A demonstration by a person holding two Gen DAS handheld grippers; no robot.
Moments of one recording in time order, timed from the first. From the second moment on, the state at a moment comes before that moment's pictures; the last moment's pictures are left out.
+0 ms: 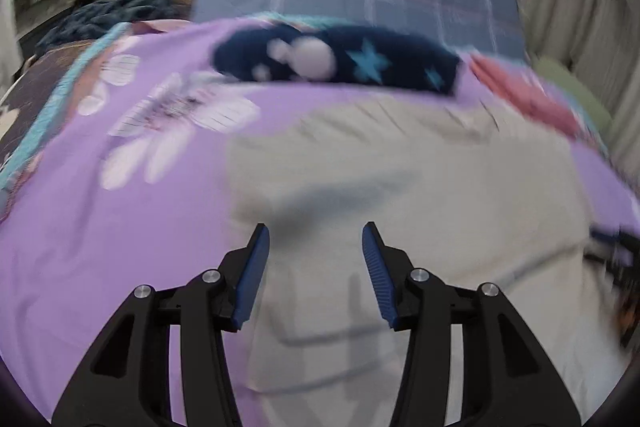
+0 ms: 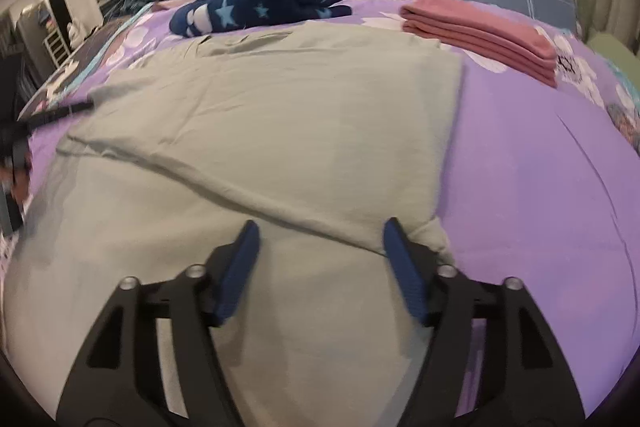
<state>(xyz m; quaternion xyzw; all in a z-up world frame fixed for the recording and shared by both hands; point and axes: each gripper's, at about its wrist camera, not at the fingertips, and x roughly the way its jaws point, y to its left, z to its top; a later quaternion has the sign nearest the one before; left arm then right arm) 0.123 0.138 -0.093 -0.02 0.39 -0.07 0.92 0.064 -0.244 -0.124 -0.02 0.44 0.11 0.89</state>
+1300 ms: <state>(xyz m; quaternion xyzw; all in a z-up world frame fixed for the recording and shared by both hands) 0.131 0.137 -0.089 0.14 0.34 -0.03 0.93 0.066 -0.243 -0.129 -0.01 0.43 0.12 0.90</state>
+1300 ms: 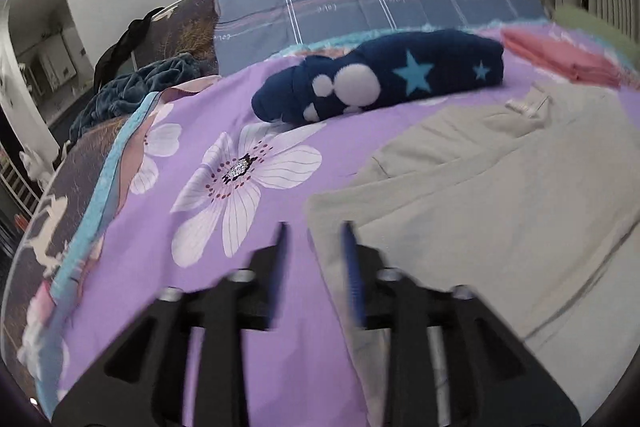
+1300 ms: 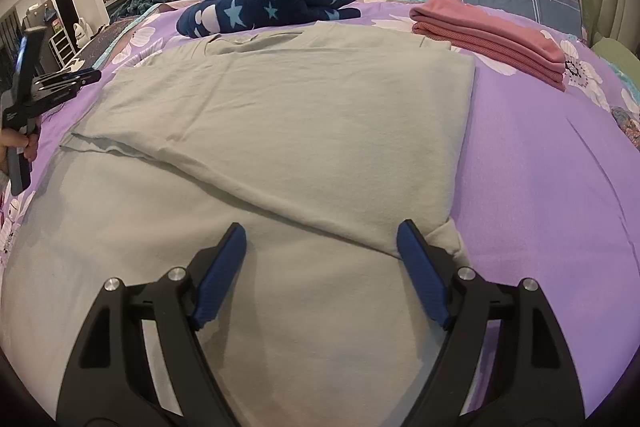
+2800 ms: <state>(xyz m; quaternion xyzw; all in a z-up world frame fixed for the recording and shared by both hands) -0.024 0.126 -0.124 0.12 0.42 -0.08 0.89 0.006 -0.244 -0.119 0.04 0.44 0.15 0.88</state>
